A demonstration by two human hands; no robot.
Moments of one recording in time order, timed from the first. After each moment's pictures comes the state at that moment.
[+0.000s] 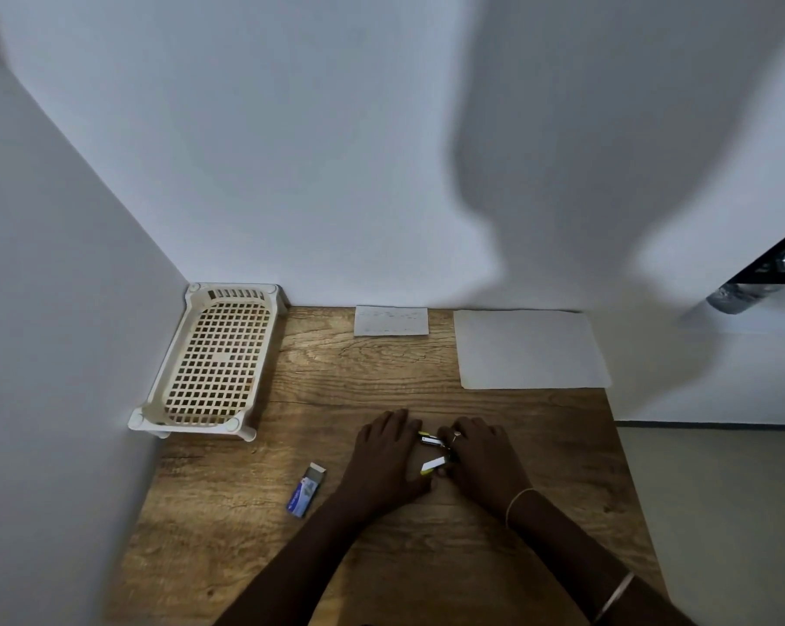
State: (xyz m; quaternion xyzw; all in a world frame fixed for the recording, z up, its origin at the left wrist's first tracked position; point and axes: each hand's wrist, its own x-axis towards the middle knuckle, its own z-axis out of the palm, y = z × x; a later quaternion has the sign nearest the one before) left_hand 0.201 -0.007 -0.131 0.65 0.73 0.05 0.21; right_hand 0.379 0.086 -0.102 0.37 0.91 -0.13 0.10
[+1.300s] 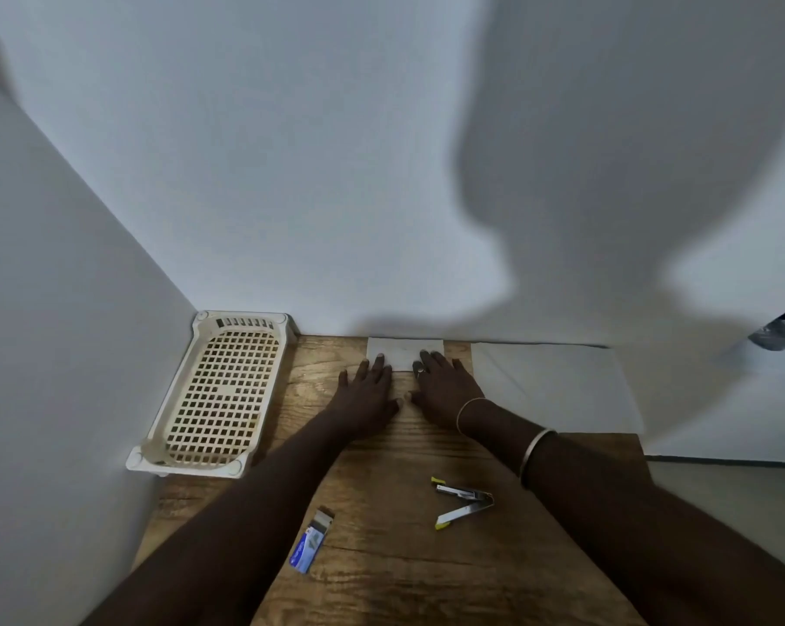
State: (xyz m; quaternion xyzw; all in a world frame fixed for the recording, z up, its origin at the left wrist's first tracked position) left_hand 0.091 0.118 -0.106 0.62 0.74 -0.09 0.24; right_hand 0.245 0.216 -0.104 0.34 0.92 -0.12 0.13
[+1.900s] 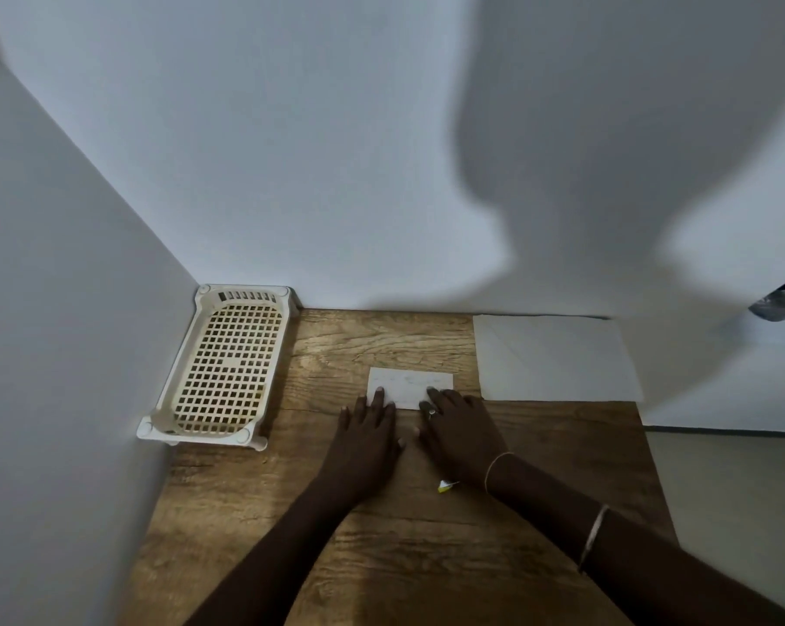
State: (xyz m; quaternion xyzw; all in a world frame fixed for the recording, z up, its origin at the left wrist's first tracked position) left_hand 0.146 0.012 -0.119 0.61 0.76 -0.06 0.22; right_hand 0.310 0.120 -0.111 0.31 0.94 -0.09 0.08
